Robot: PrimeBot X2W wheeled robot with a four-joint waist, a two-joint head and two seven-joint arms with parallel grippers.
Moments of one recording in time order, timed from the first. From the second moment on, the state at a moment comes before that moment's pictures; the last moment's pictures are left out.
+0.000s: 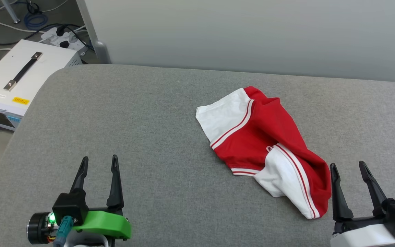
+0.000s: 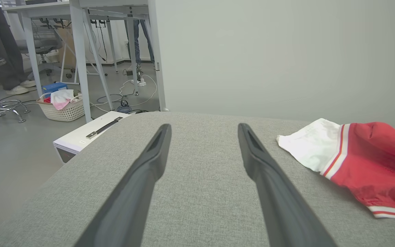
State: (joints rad) left arm 0.03 0.13 -0.07 0.04 -0.16 0.06 -0.26; right arm 0.14 -0.05 -0.04 -0.10 0.11 0.13 -0.26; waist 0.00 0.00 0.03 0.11
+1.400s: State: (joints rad) left arm -0.09 0.09 0.00 0.12 -0.07 -0.10 -0.26; right arm 0.14 -0.05 -0.02 -0.09 0.14 0.13 -0.26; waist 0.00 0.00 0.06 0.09
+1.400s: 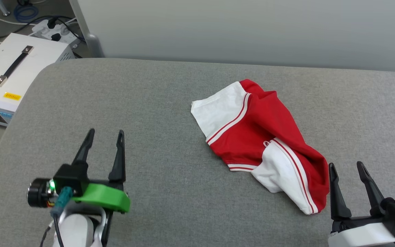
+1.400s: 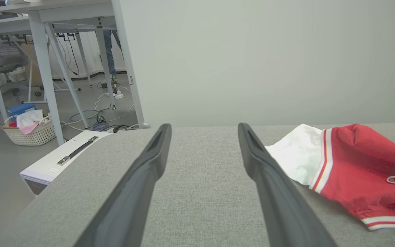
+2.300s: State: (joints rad) left arm -1.01 0.41 -0.49 0.49 -0.57 -0.13 0.15; right arm -0.02 -0.05 0.01 -0.11 0.14 0.13 -0.26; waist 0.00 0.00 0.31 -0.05
